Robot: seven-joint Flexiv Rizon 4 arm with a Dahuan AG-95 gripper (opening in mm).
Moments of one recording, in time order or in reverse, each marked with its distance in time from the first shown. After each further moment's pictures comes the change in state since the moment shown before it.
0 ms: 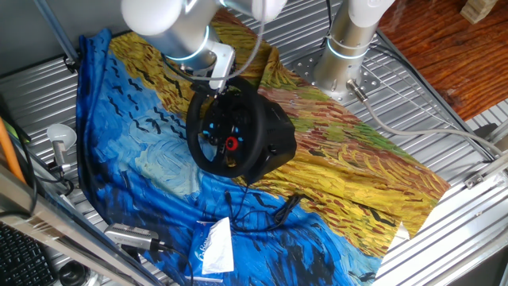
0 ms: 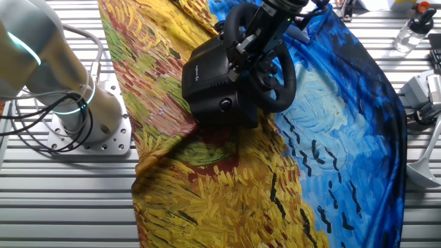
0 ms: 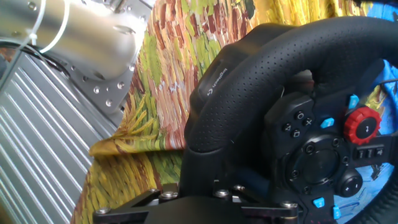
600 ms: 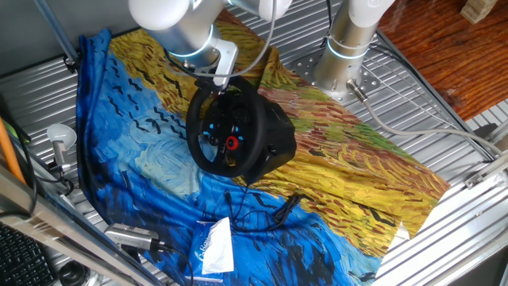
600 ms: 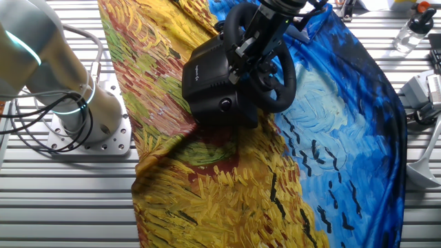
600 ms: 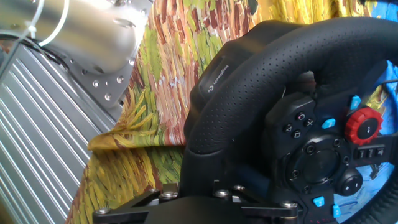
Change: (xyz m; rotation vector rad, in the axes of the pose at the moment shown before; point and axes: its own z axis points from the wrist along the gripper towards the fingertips) arm 0.003 0.000 0.002 0.019 0.016 -0.014
